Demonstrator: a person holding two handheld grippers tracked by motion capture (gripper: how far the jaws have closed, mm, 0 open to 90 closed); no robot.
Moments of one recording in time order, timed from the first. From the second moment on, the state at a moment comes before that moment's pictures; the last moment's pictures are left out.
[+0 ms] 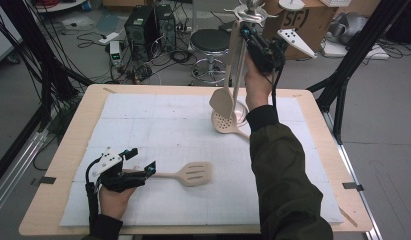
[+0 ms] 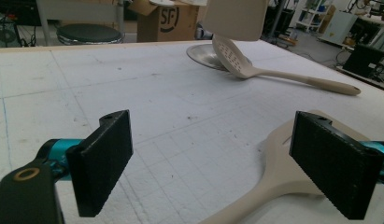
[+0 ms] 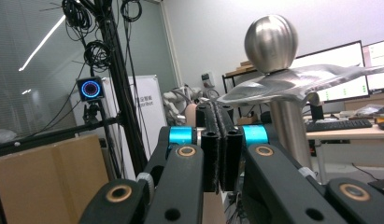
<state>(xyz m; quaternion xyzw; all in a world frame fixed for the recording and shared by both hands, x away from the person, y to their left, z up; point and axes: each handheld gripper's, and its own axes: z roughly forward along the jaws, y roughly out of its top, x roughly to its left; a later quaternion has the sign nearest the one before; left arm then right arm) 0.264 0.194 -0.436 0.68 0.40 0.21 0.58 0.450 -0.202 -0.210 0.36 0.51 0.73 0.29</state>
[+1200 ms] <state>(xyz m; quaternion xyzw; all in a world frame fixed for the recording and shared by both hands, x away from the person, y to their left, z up) 0.262 0.191 -0.434 0.68 0.39 0.21 0.59 0.448 -0.242 -0.209 0.40 0.46 0.73 0.29</state>
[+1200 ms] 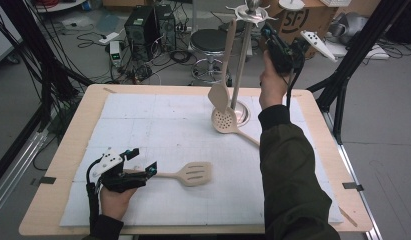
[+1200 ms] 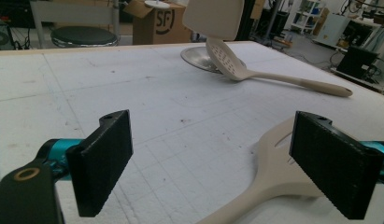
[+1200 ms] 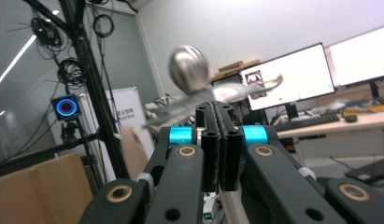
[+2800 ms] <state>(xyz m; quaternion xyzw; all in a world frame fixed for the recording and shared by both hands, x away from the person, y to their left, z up) 0.265 0.195 -0.436 0.67 0.40 0.20 0.59 0.460 -0.189 -0.207 0.37 0.51 0.72 0.29</state>
